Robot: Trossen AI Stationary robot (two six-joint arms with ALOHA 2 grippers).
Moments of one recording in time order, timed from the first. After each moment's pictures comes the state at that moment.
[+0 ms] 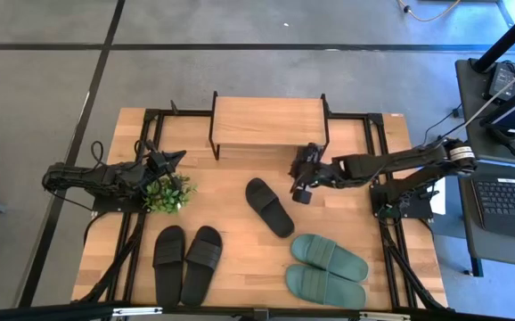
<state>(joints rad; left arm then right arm) -0.09 0.00 0.10 -0.27 -0.83 0.06 0.08 1.38 0.98 -0.48 0.47 0.07</state>
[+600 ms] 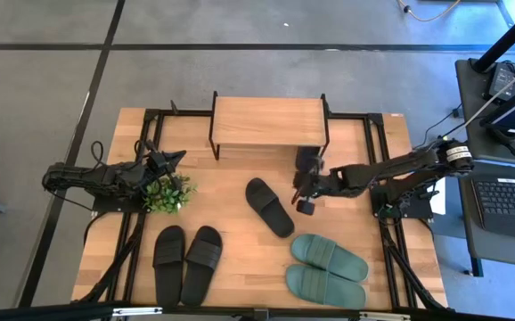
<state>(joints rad) -0.09 0.00 0.10 -0.27 -0.83 0.06 0.12 1.42 0.77 -0.25 0.38 0.12</state>
